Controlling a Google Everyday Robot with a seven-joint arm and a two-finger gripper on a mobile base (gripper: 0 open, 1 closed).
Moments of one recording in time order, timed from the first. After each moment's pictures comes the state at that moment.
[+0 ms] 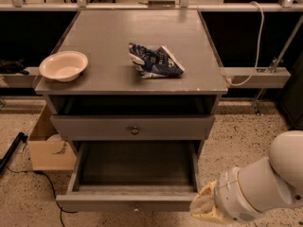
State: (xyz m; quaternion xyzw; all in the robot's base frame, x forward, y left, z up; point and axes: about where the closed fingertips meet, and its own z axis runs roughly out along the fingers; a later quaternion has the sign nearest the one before) arm 0.298 -0.111 0.714 -0.62 0.73 0.21 0.19
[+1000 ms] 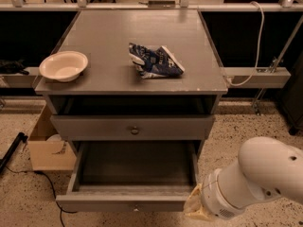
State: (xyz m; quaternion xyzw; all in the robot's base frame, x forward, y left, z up) arm 0.313 -0.105 0.667 -0.62 0.75 0.18 0.15
